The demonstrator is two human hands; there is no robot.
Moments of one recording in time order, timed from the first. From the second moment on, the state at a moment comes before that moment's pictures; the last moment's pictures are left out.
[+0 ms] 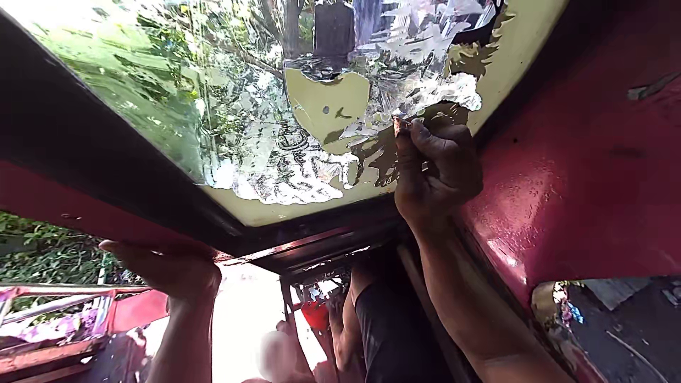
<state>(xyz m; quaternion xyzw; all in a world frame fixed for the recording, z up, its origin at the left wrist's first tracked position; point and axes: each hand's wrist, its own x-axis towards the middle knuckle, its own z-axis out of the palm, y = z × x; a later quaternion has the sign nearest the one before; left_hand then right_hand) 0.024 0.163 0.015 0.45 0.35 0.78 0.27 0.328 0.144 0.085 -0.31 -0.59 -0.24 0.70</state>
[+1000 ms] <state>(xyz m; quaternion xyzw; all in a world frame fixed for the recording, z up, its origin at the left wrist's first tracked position) 0.028 0.165 0.016 0.43 0.35 0.79 0.27 0.303 0.138 0.095 -0.31 -0.59 -0.14 0.74</state>
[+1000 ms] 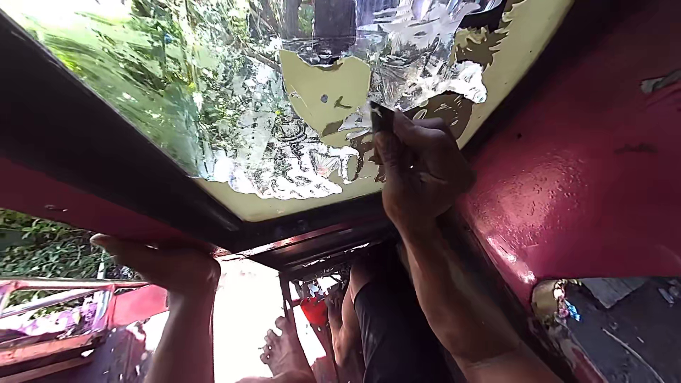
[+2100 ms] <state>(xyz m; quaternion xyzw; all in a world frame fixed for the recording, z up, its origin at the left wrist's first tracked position) 0.022 0.170 0.007 0.43 0.34 0.79 0.26 0.306 0.147 0.088 -0.30 -0.56 -0.19 0.75</state>
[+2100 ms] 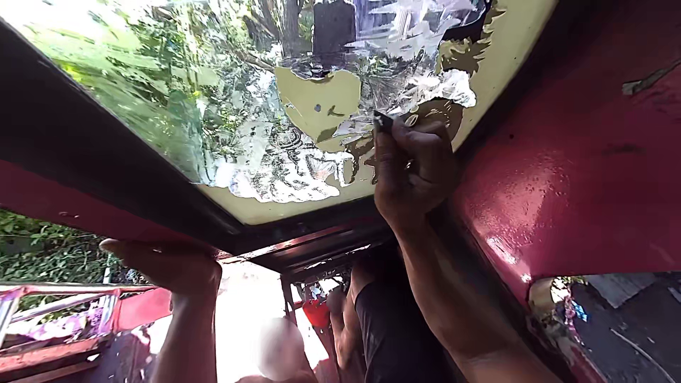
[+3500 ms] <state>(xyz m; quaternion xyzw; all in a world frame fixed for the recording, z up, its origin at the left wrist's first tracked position) 0.087 0.063 0.089 0.87 0.40 0.27 0.10 0.317 0.075 0.091 -0.36 -0.60 -0.10 0.70</state>
